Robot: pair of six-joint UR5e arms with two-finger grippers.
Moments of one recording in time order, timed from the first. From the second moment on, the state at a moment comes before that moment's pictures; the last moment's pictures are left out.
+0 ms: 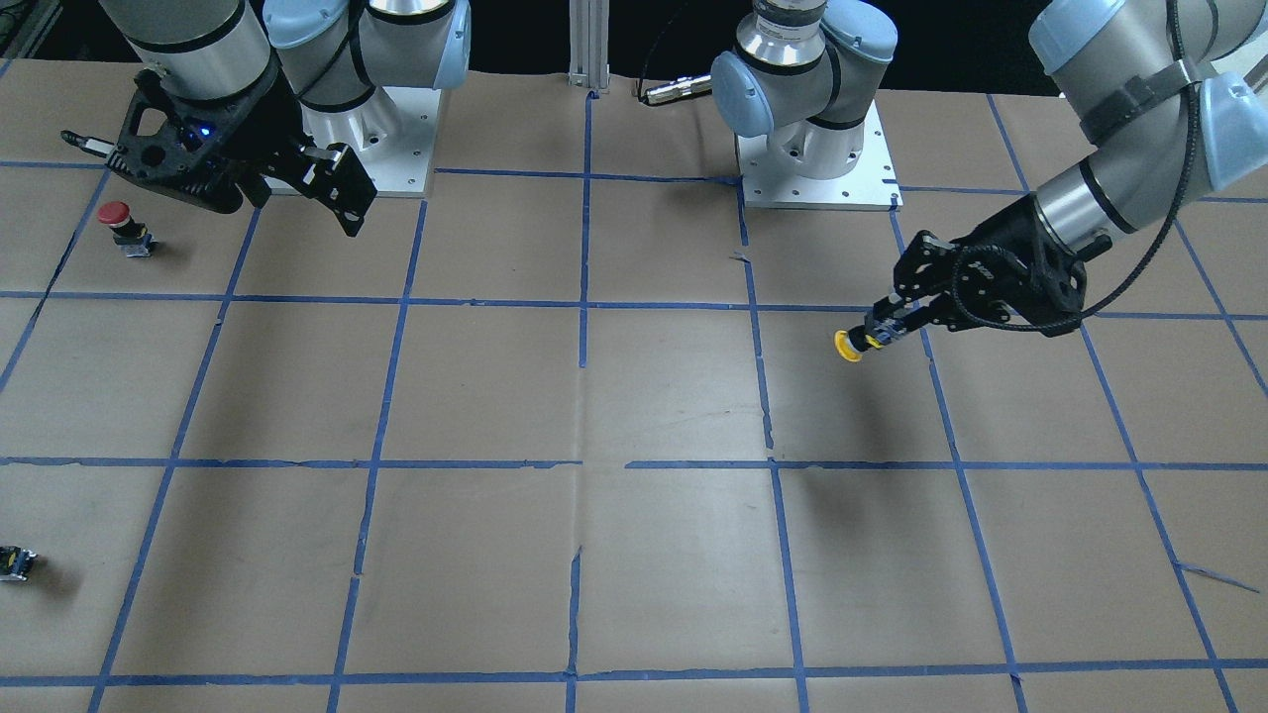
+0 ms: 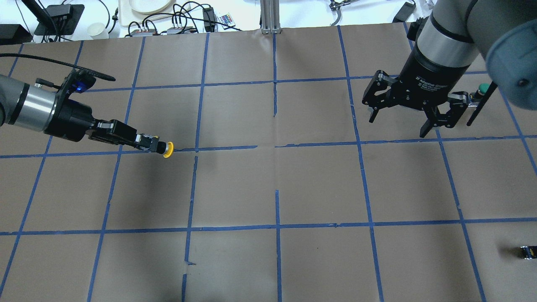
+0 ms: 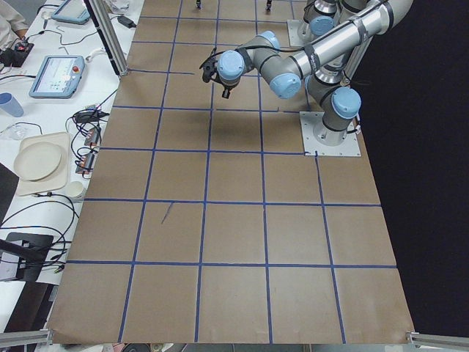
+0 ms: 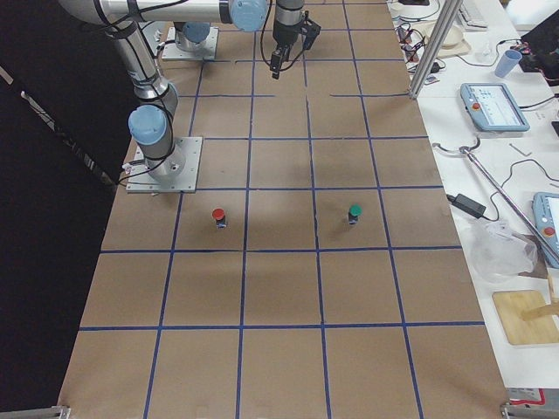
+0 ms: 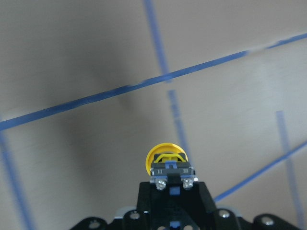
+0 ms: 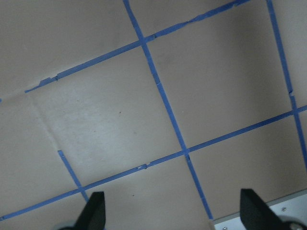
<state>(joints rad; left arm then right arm) -1.13 -1.51 -1.94 -1.64 0.86 0.79 1.56 -1.64 1.64 -1.46 -1.46 0.42</state>
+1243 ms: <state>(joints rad) -1.40 -1.45 -1.95 -2.00 -0.02 0.73 1.35 -1.64 1.60 -1.07 -0.59 0.68</state>
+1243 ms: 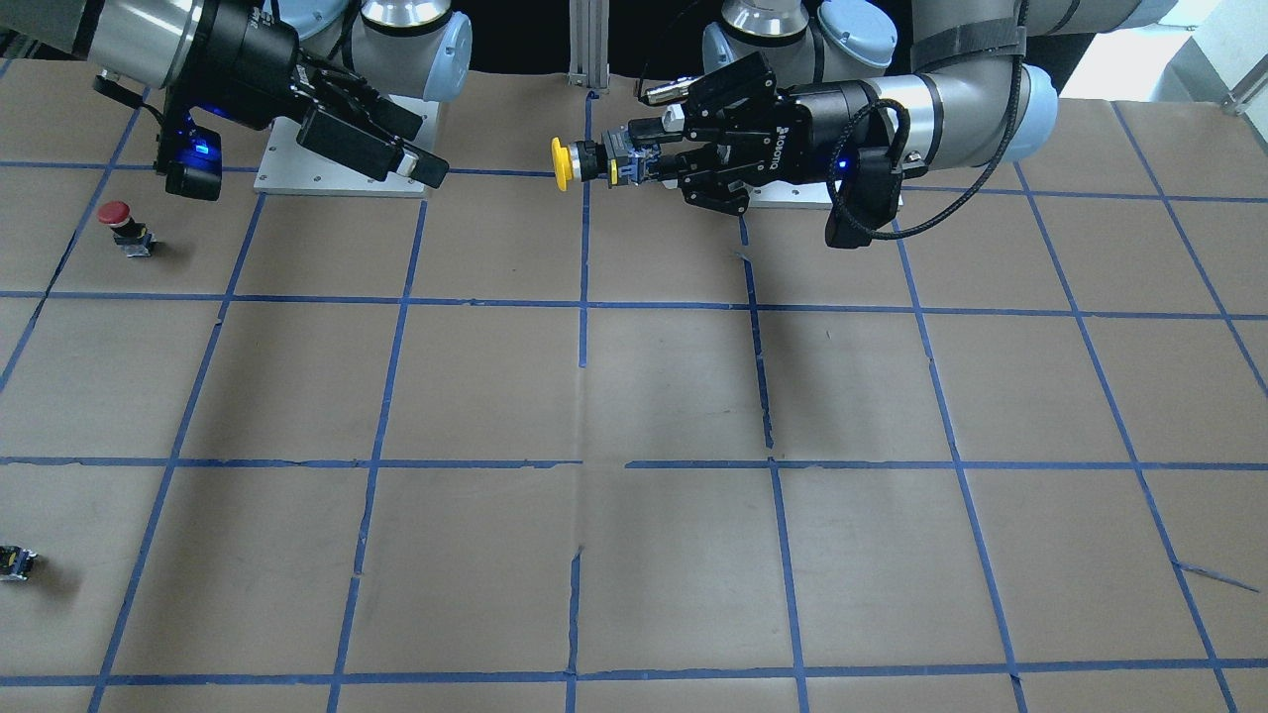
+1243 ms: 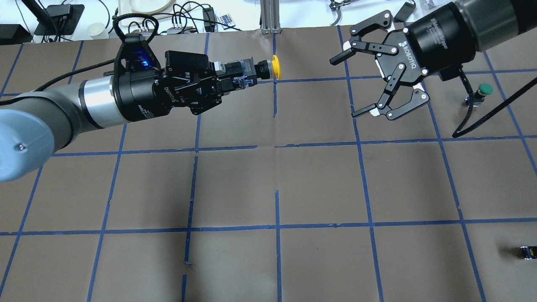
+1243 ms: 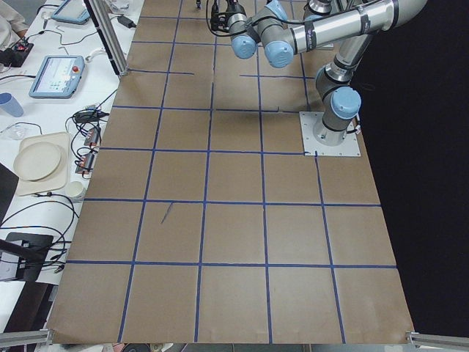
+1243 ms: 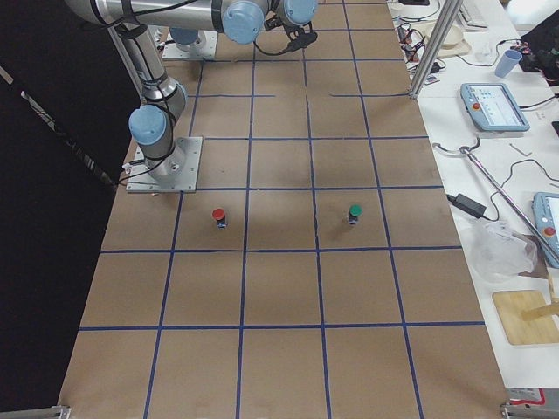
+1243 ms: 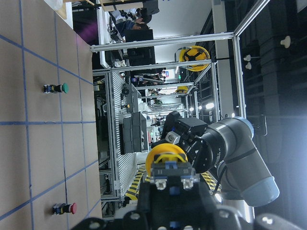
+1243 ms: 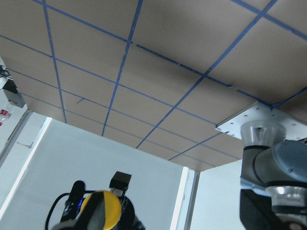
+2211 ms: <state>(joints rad) -1.45 -1.45 -1.95 -2.02 -0.04 0.73 1.45 -1.64 1.66 -1.17 -0.49 0.91</state>
